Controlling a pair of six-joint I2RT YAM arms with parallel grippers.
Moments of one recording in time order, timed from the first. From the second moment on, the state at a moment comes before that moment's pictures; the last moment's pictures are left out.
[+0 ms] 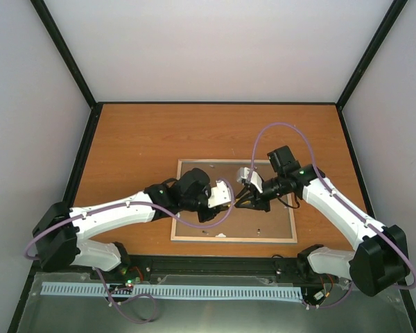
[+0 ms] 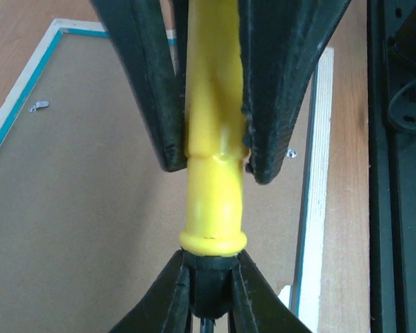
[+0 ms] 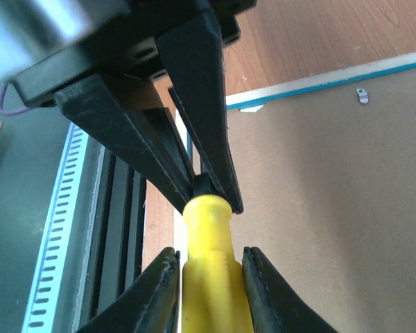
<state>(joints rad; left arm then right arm) -1.01 1.33 0.87 -0.28 0.23 0.28 0.44 1.21 0.89 -0.81 -0.90 -0.70</state>
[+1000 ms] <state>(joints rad) -0.66 1.01 0.49 -0.58 -0.30 -0.97 0.44 1.17 0.89 -0.76 -0.79 -0.65</state>
